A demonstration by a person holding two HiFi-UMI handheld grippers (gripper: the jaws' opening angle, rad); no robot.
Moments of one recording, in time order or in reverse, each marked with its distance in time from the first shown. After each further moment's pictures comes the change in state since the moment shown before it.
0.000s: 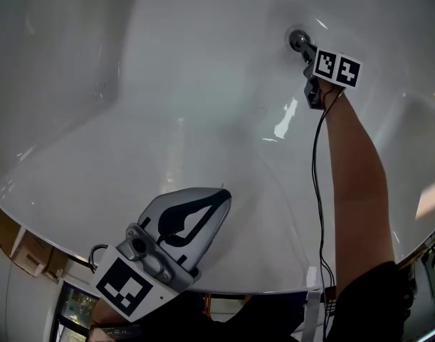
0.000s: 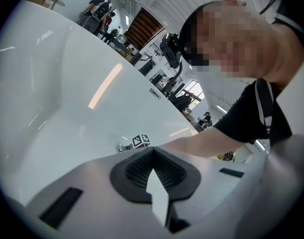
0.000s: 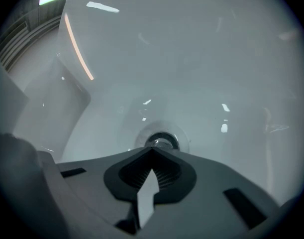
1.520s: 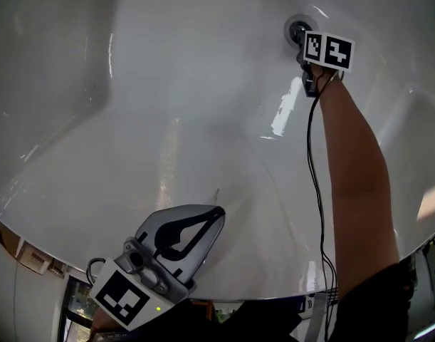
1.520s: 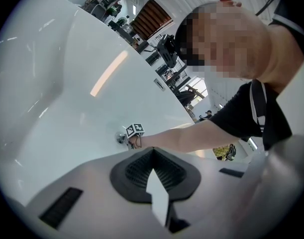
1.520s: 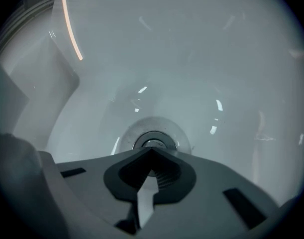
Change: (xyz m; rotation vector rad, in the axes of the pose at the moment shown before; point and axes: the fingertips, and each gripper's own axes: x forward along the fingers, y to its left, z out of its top) left arm 0.002 0.006 -0.022 -0.063 0.097 -0.008; right arm 0.027 -0.007 0.000 -0.092 0.100 -0.130
